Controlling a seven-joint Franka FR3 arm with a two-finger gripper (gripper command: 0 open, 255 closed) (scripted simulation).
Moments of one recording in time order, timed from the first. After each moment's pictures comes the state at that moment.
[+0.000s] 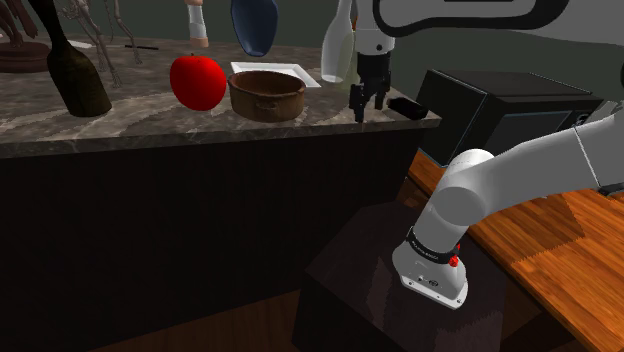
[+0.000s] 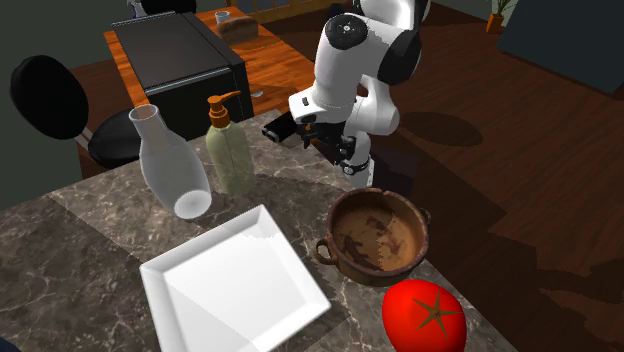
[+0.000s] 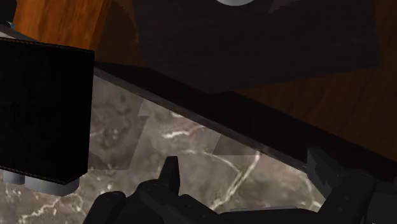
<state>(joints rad) -0.01 -0.74 0.05 -2.42 -0.12 1.54 0.12</state>
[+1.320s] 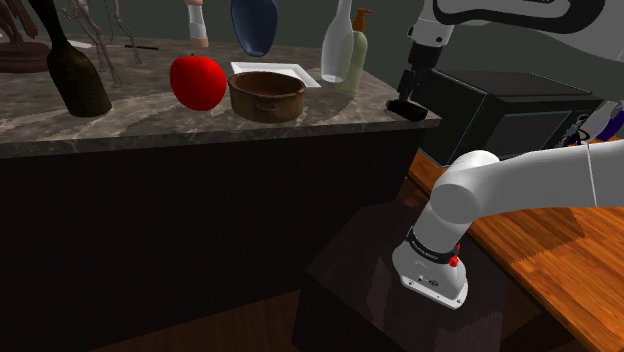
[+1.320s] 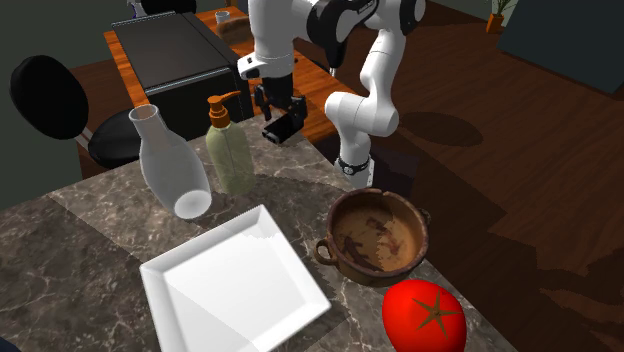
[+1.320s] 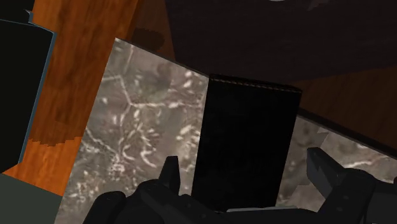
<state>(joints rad) -0.11 -0.91 -0.32 -2.44 -0.25 1.55 -0.23</state>
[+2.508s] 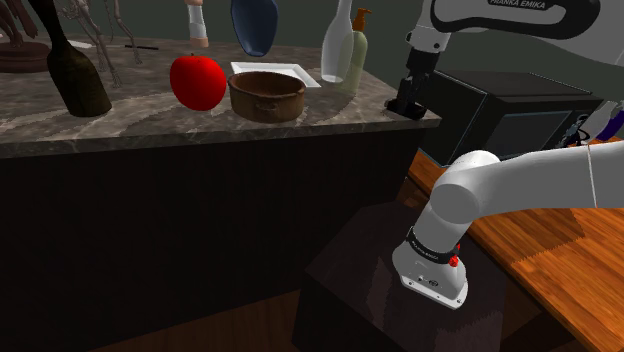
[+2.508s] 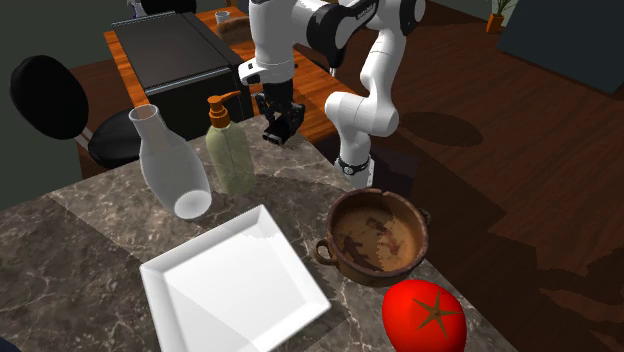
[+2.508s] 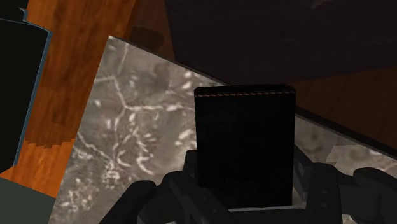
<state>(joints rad) -0.11 -0.91 -0.33 -2.48 -0.26 1.58 -0.22</state>
